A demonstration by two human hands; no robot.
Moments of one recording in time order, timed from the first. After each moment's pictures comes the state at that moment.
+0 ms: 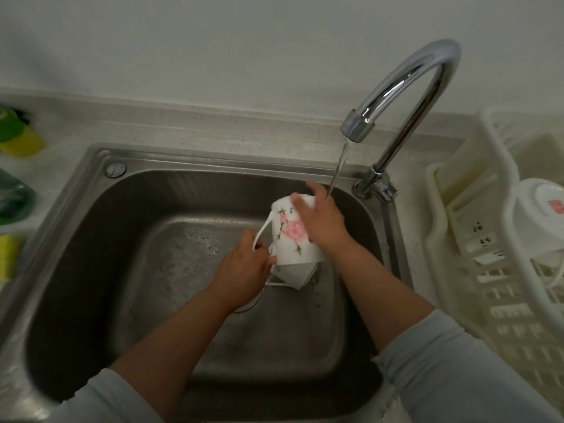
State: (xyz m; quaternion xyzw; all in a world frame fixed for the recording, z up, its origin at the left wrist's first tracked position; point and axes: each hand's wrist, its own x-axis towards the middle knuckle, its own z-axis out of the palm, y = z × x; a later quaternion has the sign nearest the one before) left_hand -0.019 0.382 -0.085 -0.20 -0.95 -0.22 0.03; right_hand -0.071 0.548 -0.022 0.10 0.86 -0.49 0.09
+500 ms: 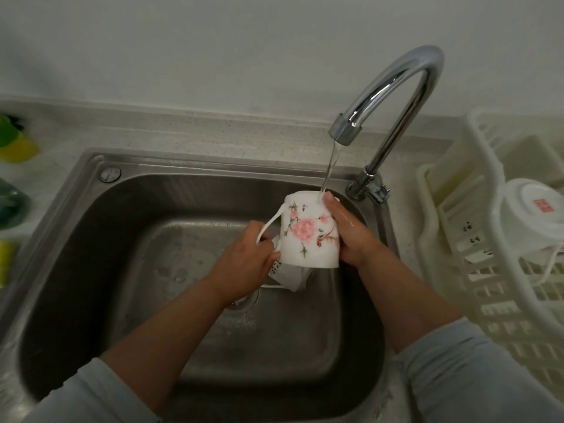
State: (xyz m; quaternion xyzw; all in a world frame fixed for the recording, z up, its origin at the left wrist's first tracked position) left_hand -0.033 0.387 -0.065 -0.28 -0.93 -0.23 0.09; right_hand -0.060 0.588 -0.023 0.19 0.57 -0.77 0.21
